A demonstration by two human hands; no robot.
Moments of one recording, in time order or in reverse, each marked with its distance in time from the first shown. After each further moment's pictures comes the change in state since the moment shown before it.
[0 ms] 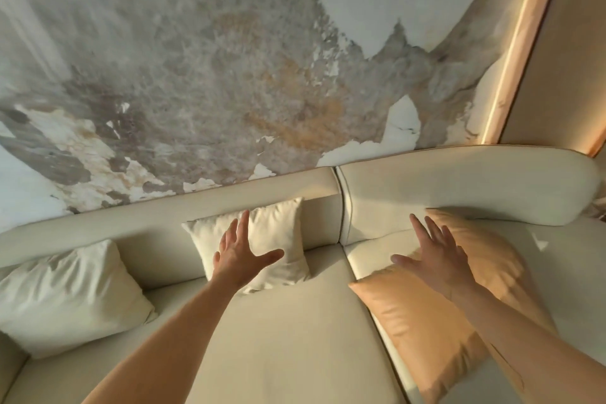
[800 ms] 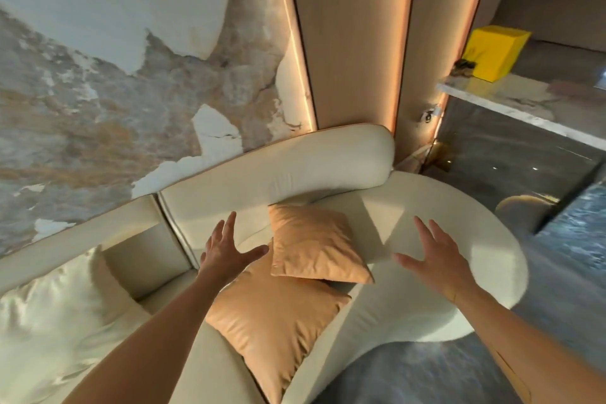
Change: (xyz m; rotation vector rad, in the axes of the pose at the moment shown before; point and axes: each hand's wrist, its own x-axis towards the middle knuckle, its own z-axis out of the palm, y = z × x) left_hand -0.026 0.358 0.251 0.029 -0.258 0.289; right_hand -0.093 0.410 -0.141 0.068 0.052 0.412
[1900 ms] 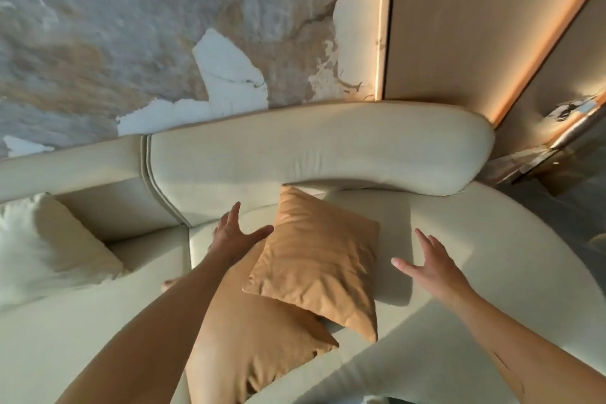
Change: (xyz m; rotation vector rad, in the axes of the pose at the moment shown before) left_hand 0.207 0.021 0.141 -0.184 -0.015 -0.472; right_hand 0.348 0.029 0.094 0.042 -0.406 -0.111
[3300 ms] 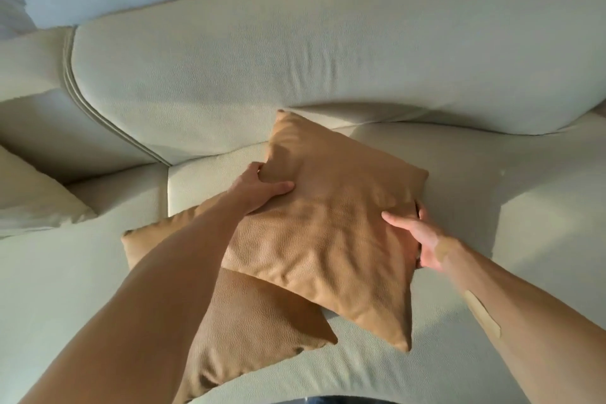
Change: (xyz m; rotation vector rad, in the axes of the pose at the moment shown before) left_hand 0.128 -0.024 0.175 -0.103 -0.099 -0.205; right_hand 0.204 0.067 0.175 0.904 -0.411 0.418
